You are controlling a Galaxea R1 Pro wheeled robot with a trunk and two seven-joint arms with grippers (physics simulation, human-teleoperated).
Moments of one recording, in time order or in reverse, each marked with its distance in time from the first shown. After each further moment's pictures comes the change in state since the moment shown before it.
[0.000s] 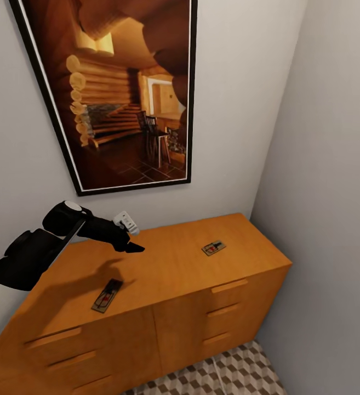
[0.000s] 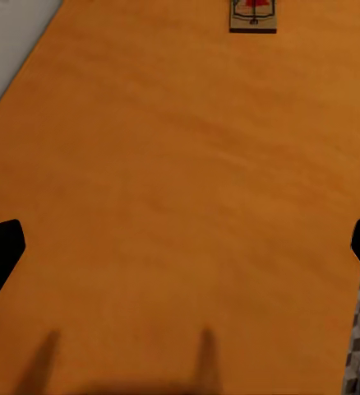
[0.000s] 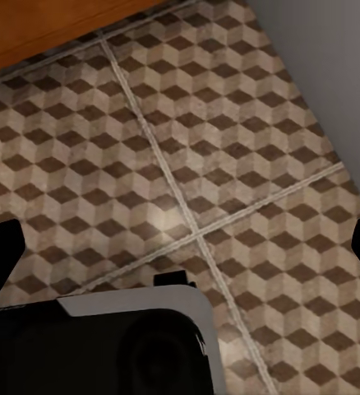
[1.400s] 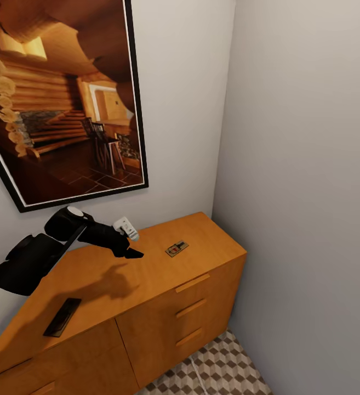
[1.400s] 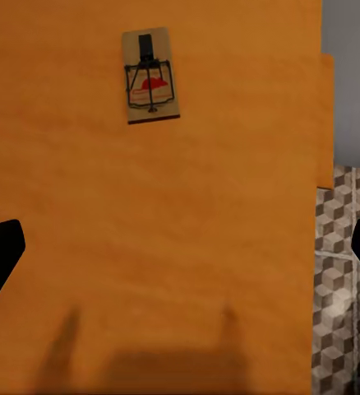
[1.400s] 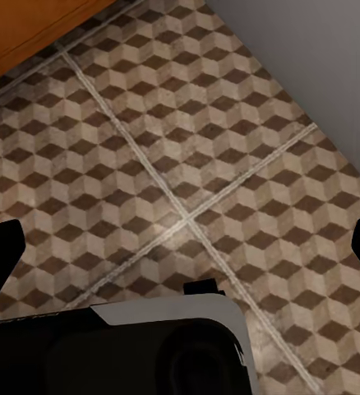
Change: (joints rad) left arm 0.023 0.008 -0.019 0.007 -0.003 0.000 0.006; right arm 0.000 0.037 0.002 -0.002 0.004 -0.003 0.002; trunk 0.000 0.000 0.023
